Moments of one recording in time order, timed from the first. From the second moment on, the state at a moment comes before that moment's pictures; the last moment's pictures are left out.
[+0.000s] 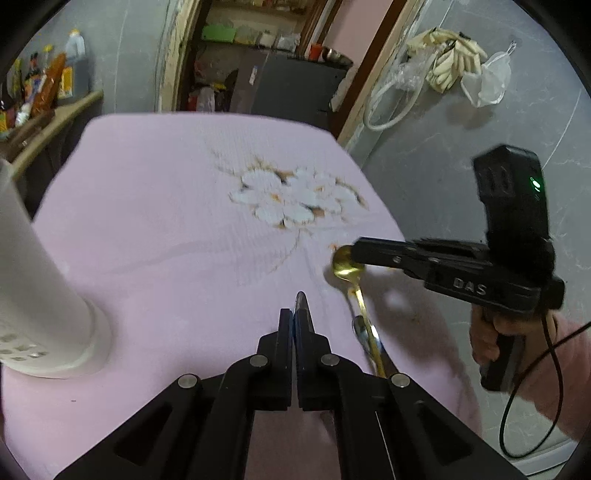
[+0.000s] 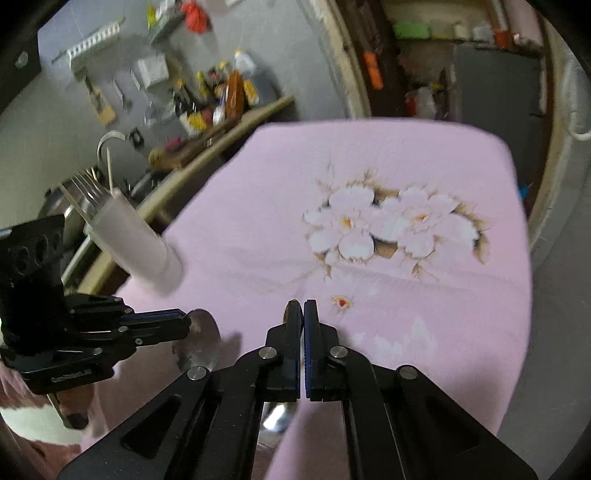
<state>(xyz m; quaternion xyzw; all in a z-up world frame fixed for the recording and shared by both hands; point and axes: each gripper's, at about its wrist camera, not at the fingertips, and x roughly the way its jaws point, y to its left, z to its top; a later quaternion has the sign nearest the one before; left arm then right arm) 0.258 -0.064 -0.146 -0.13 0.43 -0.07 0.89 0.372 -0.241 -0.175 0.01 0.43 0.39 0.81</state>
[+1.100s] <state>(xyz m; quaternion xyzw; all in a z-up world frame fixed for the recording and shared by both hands) 0.149 0.126 0.058 -0.11 0.21 0.06 0.97 0.250 -0.119 0.080 0.02 0.13 0.27 0.95</state>
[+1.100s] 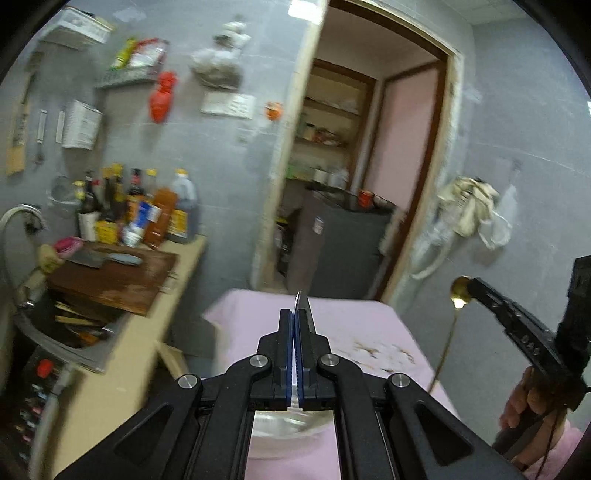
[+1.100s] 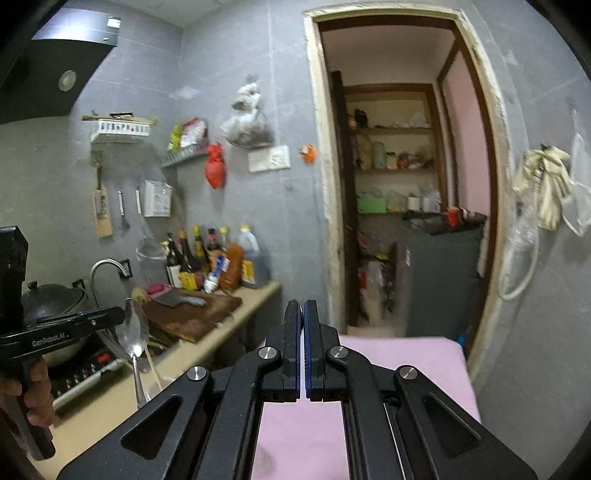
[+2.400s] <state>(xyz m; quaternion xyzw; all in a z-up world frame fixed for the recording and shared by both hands) 0.179 0.157 -0.014 0.04 0.19 0.15 0.97 0.251 -0.002 -0.011 -0.09 0.17 0.25 0.95</state>
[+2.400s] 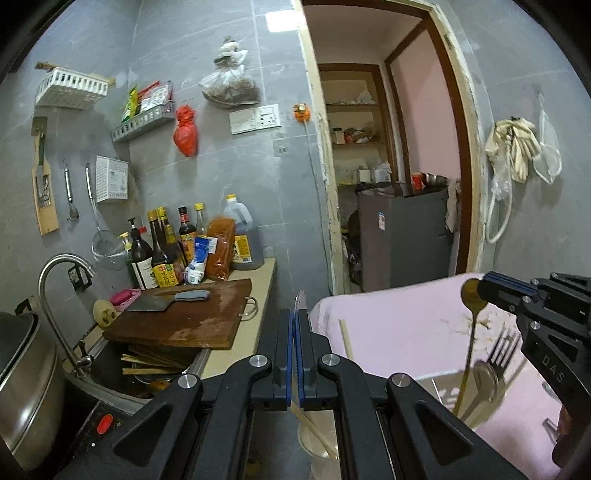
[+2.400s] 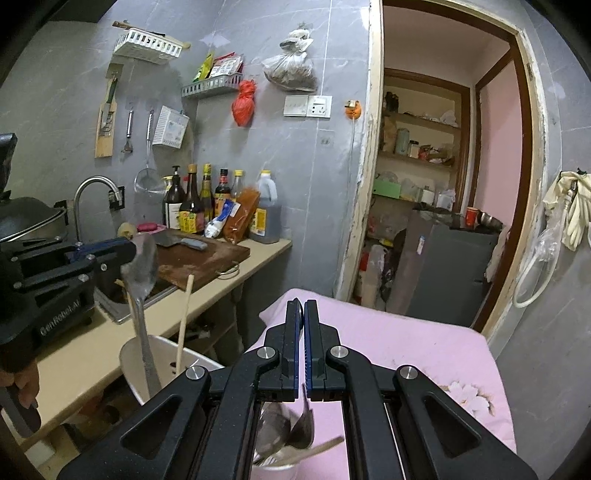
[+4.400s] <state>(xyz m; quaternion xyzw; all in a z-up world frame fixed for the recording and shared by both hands) 0.172 -0.054 -0.114 -0.12 0.32 0.05 0.94 0.247 -0.324 -0.146 0.05 0.32 0.18 0.93</state>
